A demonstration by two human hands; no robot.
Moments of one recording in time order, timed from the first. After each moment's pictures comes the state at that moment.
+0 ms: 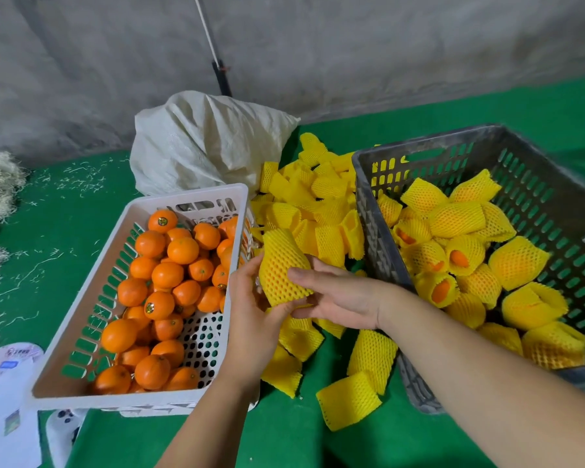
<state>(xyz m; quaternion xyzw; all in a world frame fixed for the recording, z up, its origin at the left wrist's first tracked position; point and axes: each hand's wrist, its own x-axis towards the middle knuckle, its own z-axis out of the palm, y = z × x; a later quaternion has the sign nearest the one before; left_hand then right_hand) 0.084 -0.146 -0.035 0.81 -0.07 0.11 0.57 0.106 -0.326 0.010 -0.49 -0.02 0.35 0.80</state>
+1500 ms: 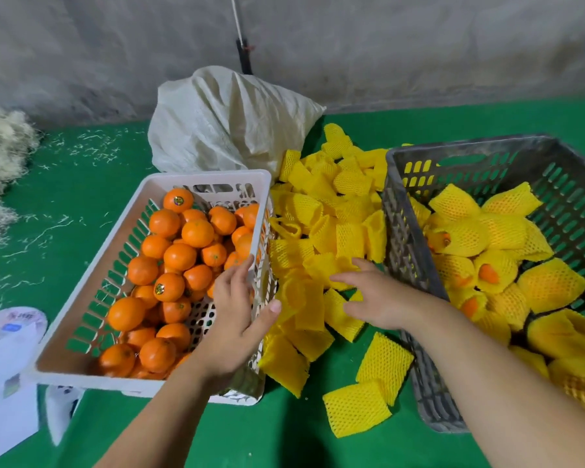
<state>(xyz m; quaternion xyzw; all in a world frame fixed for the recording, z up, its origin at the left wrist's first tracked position) 0.095 -0.068 -0.062 0.88 -0.11 -0.03 0.45 0.134 -0.353 -0.028 -0.92 -0.09 0.26 0.28</state>
